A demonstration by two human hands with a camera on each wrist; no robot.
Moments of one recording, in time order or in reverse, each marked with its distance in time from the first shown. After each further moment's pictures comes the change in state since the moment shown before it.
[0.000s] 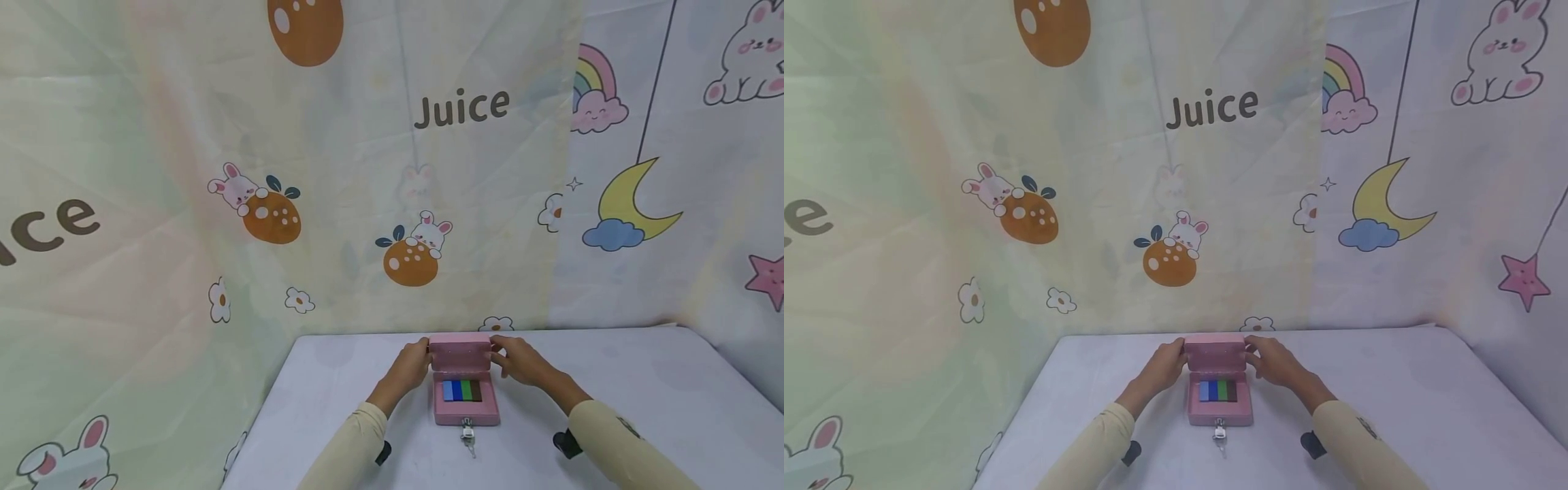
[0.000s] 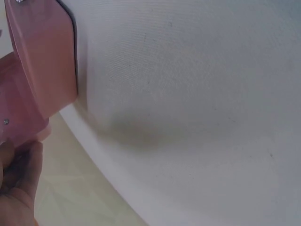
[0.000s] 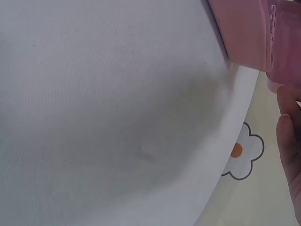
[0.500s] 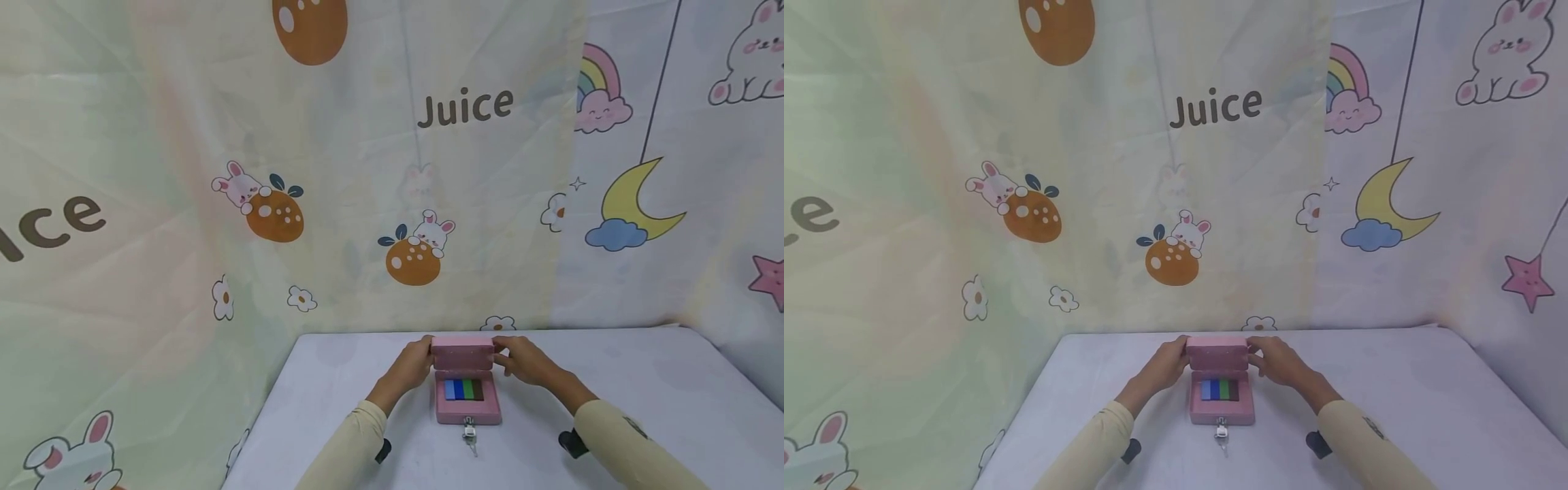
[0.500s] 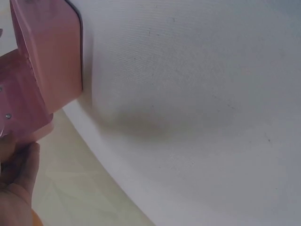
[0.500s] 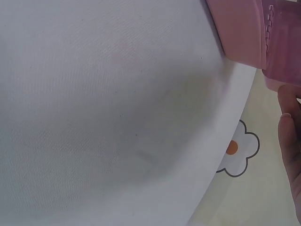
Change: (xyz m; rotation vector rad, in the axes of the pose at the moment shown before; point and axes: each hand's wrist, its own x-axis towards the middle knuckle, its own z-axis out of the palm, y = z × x) left_hand -0.002 -0.006 -0.002 0.033 0.050 0.156; right_hand -0.006 -0.005 -0.008 -0.007 -0.013 -0.075
